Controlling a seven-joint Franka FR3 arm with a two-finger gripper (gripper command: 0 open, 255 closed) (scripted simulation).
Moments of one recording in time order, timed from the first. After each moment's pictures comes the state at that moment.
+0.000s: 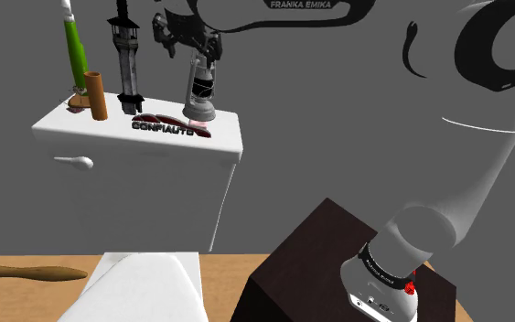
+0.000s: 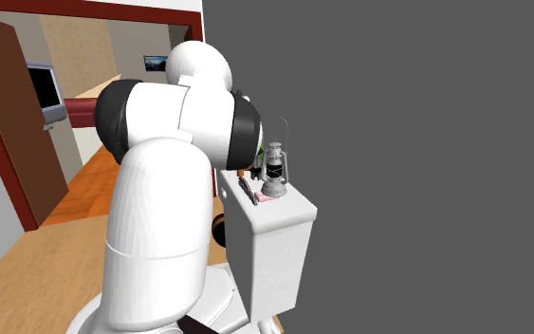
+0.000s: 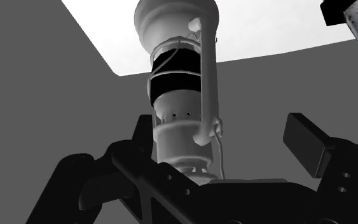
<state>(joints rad) -0.16 0.27 0.78 -1.50 -0.83 1.73 1.63</state>
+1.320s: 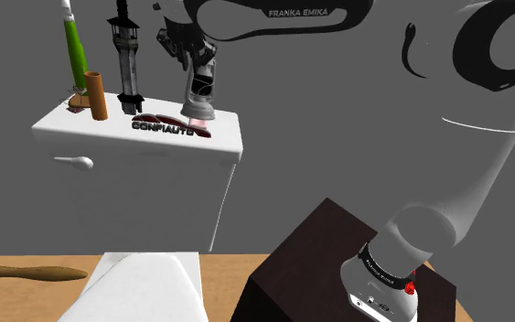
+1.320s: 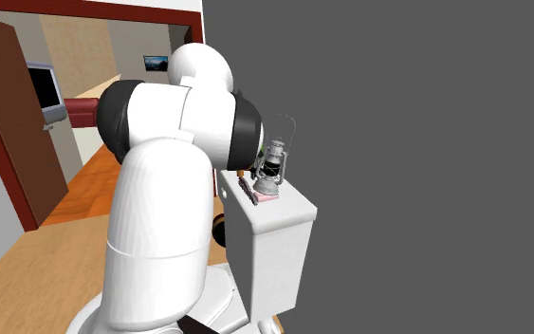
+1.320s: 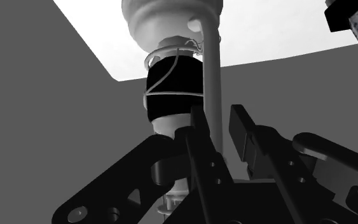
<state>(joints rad) -0.17 0.27 0.78 -1.53 -0.84 1.75 1.65</state>
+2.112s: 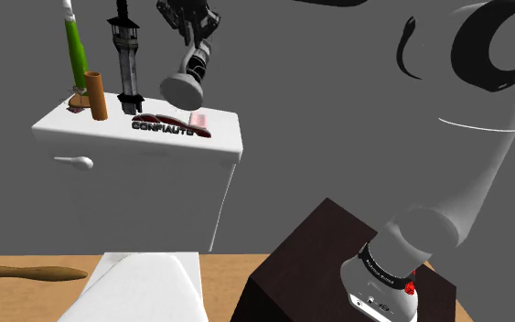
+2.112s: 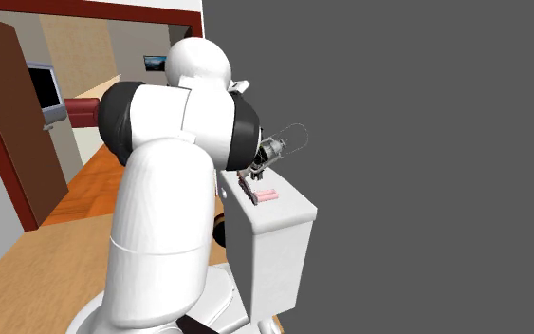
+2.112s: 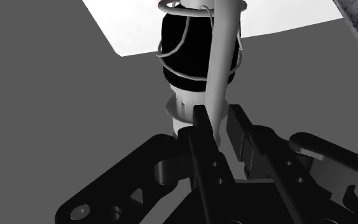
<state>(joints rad) -0.12 0.30 0.78 -1.36 -0.84 1.62 1.56</state>
